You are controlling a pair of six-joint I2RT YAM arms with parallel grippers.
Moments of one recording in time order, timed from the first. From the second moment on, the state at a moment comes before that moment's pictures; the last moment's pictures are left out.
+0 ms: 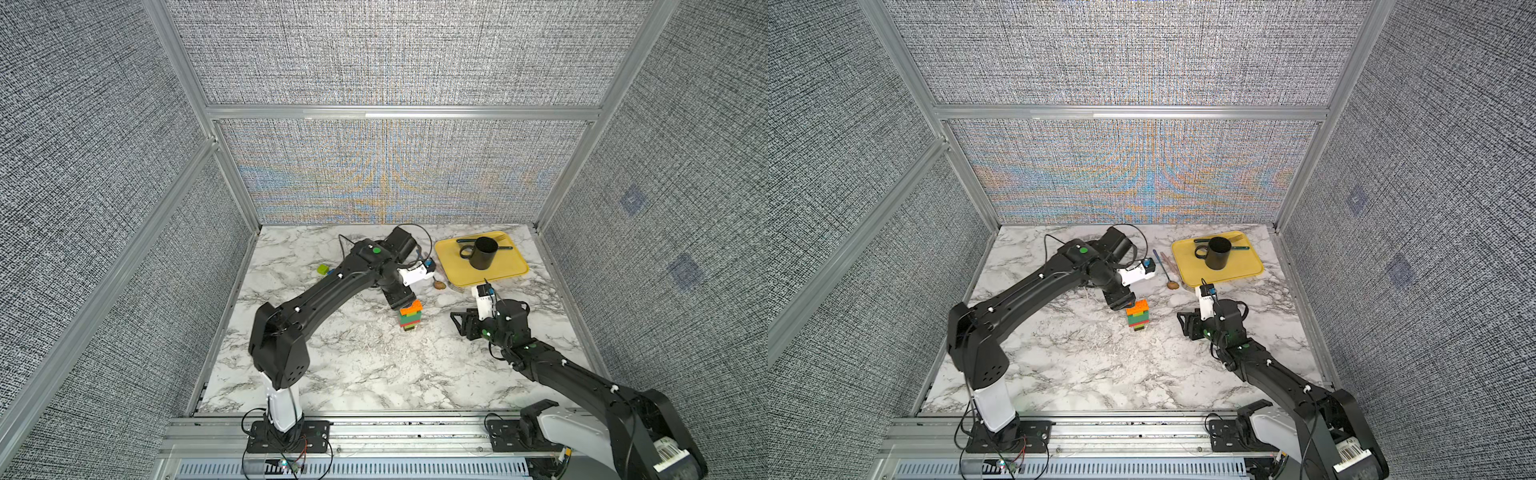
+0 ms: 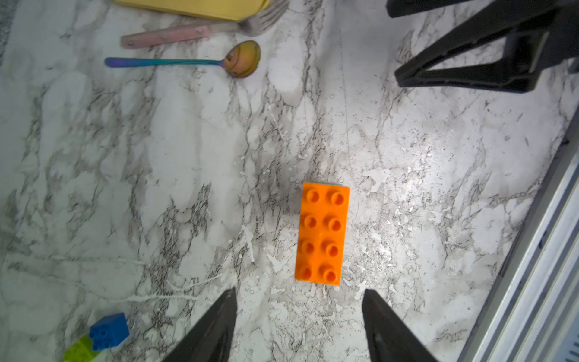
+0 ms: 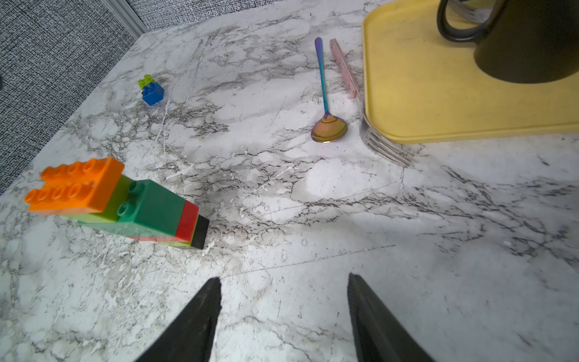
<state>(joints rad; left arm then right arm) -0.73 1.78 1.68 -1.04 0.14 0.40 0.34 1.10 0.37 0.21 -0.22 0.25</state>
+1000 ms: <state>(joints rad) -0.22 2.08 1.50 -0.65 -0.15 -0.32 0.40 1.18 0.40 0.21 -0.17 0.24</state>
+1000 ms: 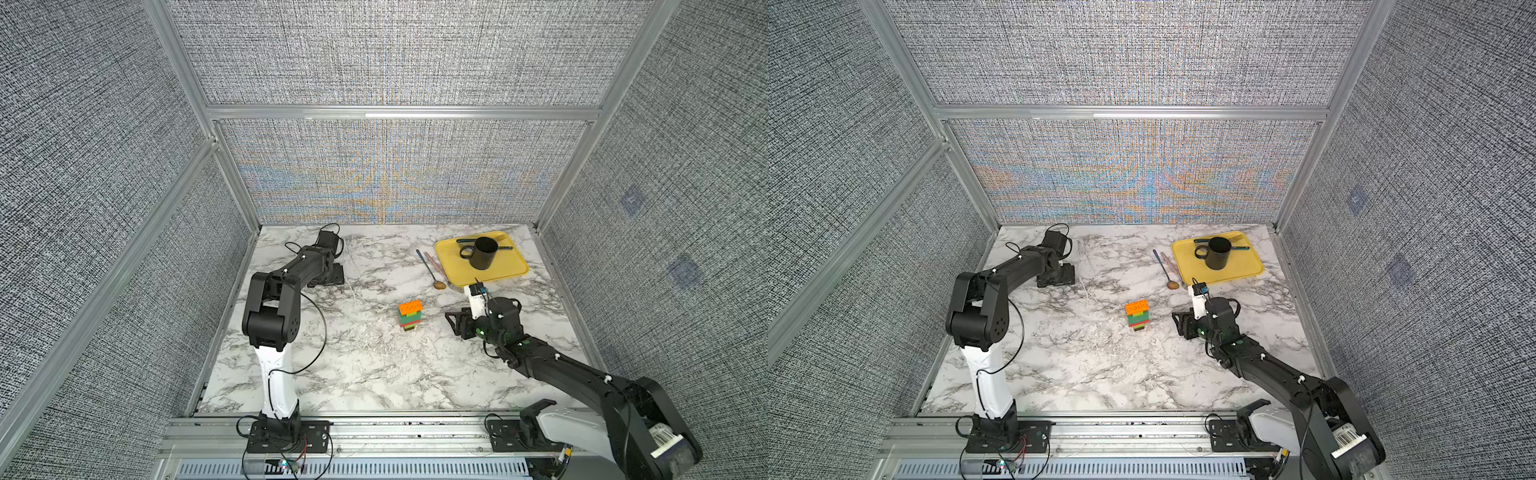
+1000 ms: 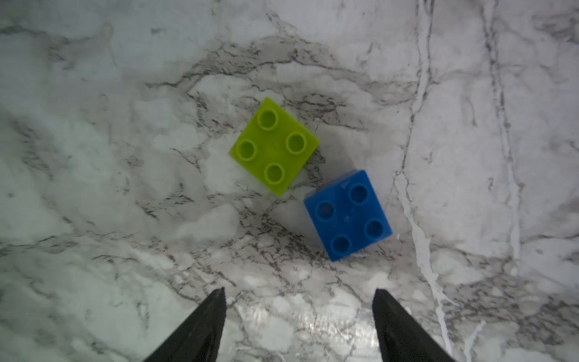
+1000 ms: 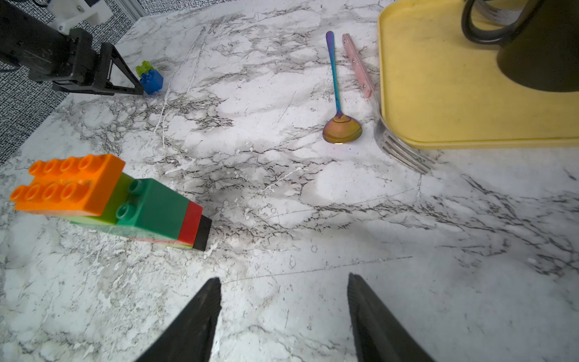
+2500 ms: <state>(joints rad) -0.42 1.92 1.24 -0.53 -0.08 -0.35 0.40 1.20 0.40 0.21 -0.16 0.23</state>
